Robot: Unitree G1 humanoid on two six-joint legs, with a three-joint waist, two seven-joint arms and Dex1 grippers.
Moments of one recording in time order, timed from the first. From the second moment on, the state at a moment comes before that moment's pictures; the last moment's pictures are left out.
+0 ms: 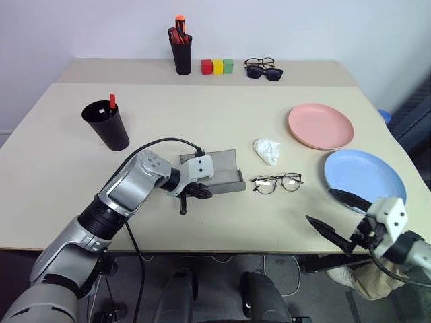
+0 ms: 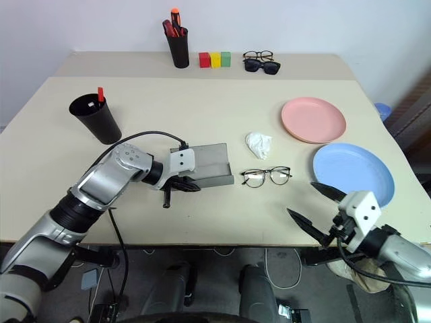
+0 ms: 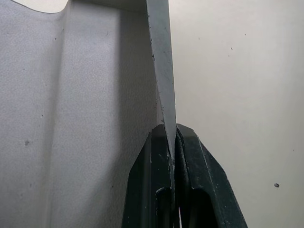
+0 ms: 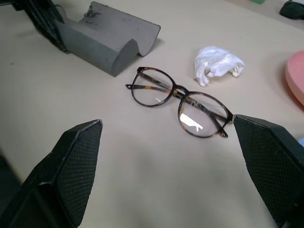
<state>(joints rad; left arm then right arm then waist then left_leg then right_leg) -0.72 0.61 -0.49 -0.05 -0.06 0.70 -1.15 0.41 -0.68 -0.45 -0.41 0.52 0.11 0.90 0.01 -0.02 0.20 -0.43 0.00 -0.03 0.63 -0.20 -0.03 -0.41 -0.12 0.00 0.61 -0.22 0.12</state>
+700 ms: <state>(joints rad) -0.72 0.61 -0.49 -0.03 -0.06 0.65 -1.16 0.39 -0.68 -0.46 -0.44 0.53 0.15 0.91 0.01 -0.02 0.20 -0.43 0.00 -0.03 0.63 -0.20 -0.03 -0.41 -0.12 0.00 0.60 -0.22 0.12</state>
